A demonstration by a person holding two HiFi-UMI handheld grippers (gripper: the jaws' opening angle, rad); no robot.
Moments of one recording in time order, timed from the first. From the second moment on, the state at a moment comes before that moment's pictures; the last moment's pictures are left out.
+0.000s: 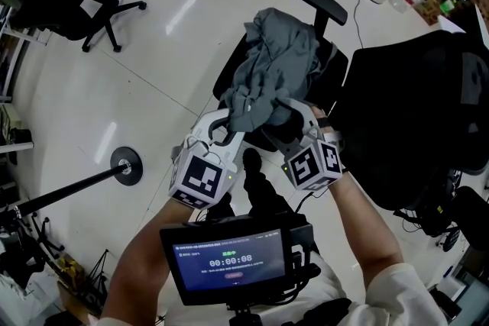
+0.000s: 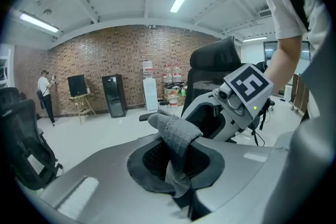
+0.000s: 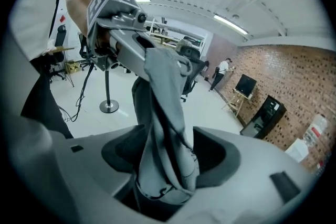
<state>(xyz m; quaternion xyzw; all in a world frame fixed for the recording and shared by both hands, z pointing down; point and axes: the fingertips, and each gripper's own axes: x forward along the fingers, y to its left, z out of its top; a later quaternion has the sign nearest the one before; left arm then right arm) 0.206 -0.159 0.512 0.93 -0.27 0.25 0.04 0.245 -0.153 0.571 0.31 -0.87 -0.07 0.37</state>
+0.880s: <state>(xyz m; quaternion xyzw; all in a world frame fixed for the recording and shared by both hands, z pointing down) 0.194 -0.112 0.462 0.93 -0.21 0.27 -0.11 0.210 -0.143 0.640 -0.02 -0.80 -0.25 0.54</state>
